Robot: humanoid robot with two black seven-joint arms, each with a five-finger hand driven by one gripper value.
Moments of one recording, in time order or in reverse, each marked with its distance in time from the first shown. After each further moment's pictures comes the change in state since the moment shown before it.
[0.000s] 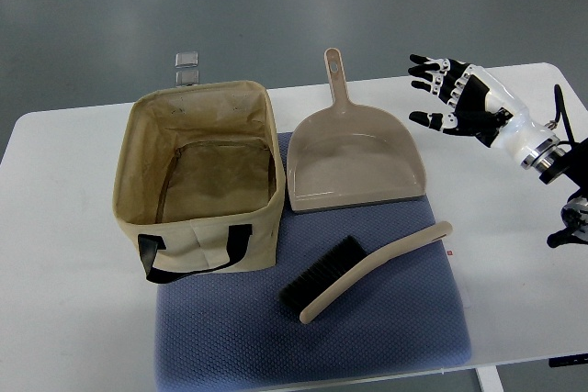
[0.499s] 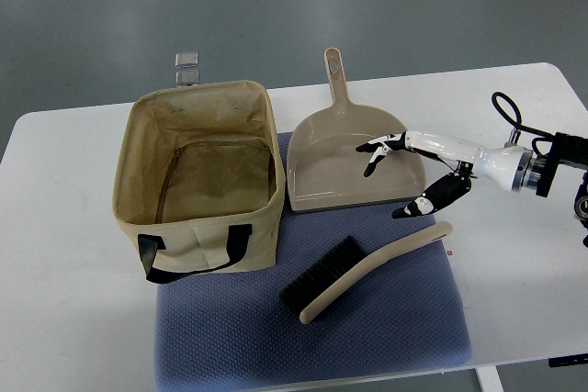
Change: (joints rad) left arm 0.000 0.000 0.000 0.000 0.000 0.000 0.000; right arm 0.184 -0.246 -0.446 0.135 -0.449 -0.068 0.095
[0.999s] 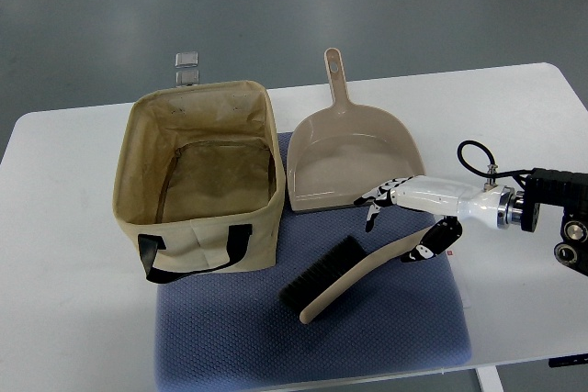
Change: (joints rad) left arm 0.000 0.000 0.000 0.000 0.000 0.000 0.000; right arm 0.032 -0.014 -0.210 0.025 -0.291 -0.185 -0.009
